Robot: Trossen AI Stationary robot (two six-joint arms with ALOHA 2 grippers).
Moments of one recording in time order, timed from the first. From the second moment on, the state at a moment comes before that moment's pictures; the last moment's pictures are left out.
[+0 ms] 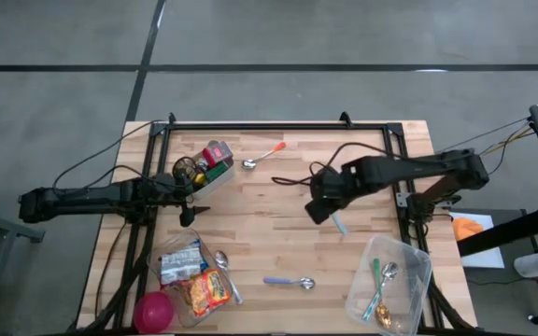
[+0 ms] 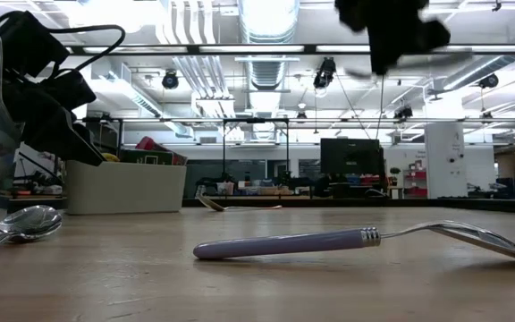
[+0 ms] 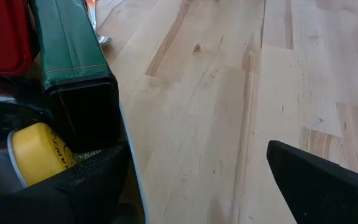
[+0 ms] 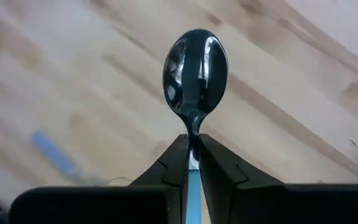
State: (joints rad) left arm 0.18 0.43 0.13 -0.33 -0.04 -0.10; right arm 0.09 1.52 1.41 -1.19 0.08 1.07
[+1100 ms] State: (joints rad) left arm 0.18 0.43 0.13 -0.33 -0.04 -0.10; right arm 0.95 1.52 1.47 -1.45 0.16 2.23
